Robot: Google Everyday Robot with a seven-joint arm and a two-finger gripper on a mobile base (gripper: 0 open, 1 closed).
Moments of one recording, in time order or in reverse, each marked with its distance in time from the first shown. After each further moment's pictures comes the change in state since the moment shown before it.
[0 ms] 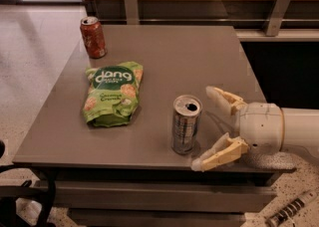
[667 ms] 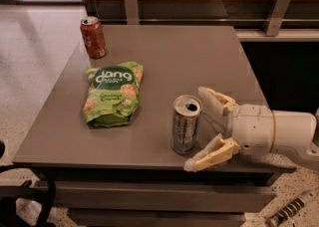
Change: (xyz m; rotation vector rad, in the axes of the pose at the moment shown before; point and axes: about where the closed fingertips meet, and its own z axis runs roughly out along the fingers) arm -0.004 0.005 0.016 -0.030 -0.075 0.002
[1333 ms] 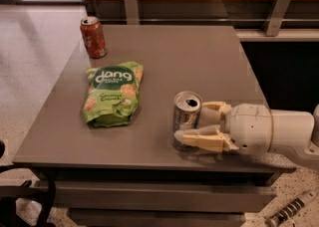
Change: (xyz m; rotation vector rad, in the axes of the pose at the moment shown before) arm -0.003 0.002 0.004 -0.008 0.004 -0.006
